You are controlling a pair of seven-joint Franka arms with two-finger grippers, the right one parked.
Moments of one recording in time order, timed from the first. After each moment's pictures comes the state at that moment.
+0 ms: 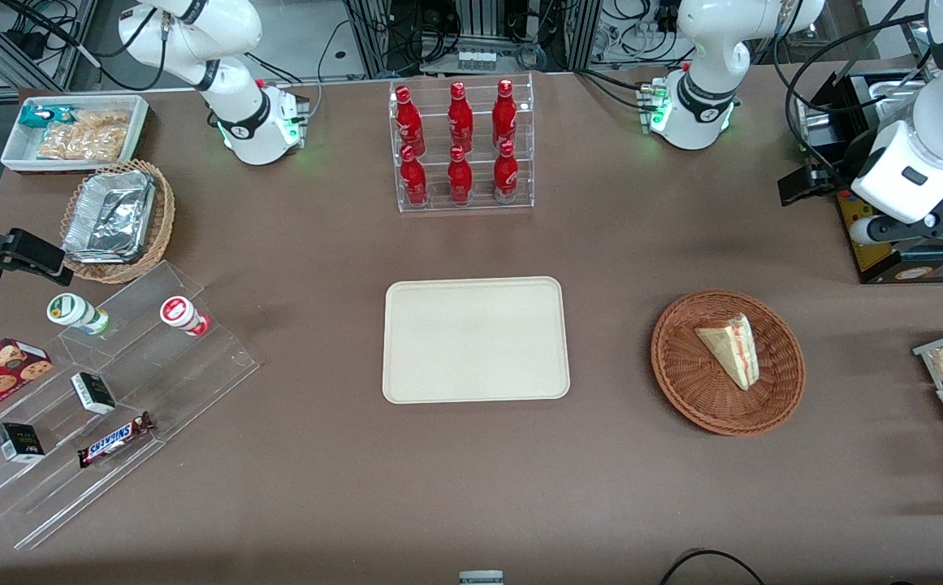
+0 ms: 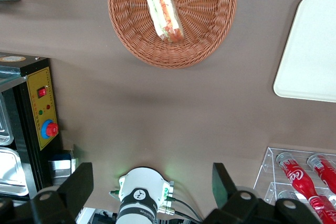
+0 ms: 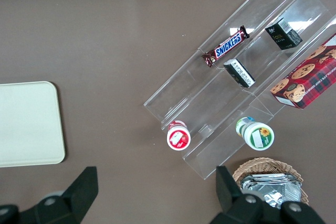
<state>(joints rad) 0.09 0.01 -0.22 -1.55 0.01 1.29 -0.24</state>
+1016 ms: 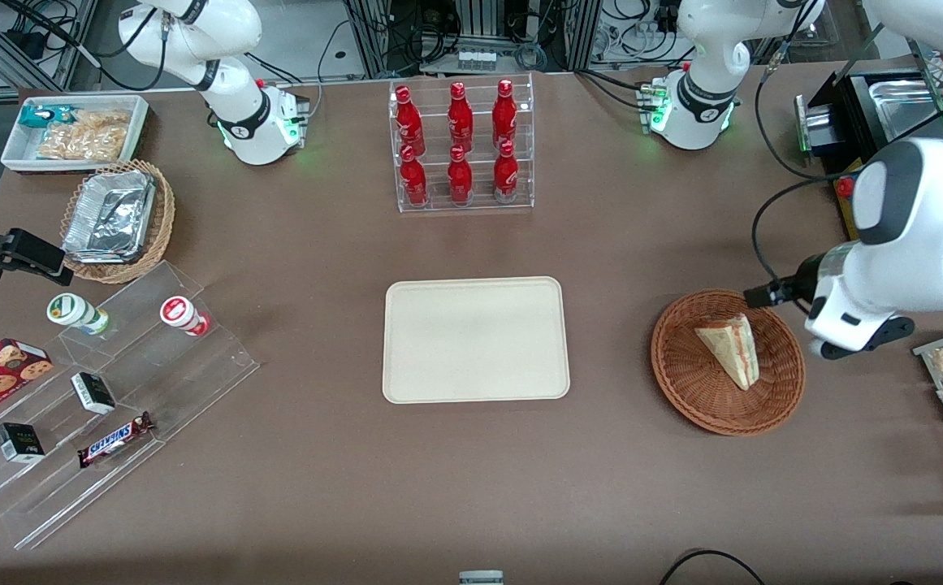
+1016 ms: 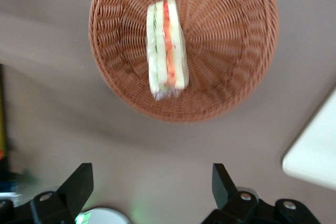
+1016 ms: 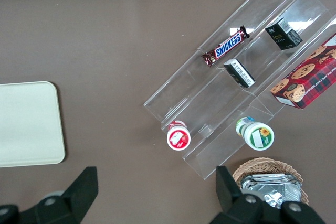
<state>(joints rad) 0.09 0.26 -0.18 -1.72 0.01 1.68 -0.47</state>
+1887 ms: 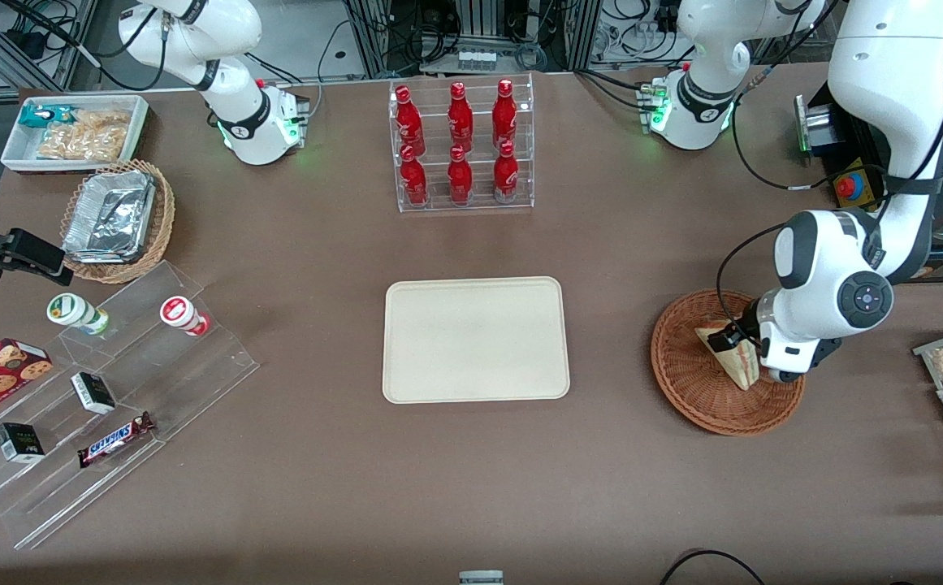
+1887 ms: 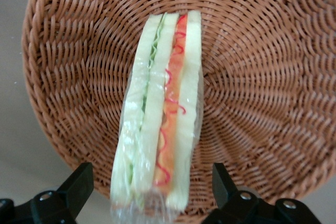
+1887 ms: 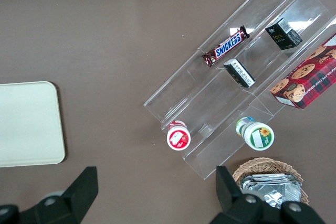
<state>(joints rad) 0.09 0.39 -0.15 -1.99 0.01 2.17 -0.65</state>
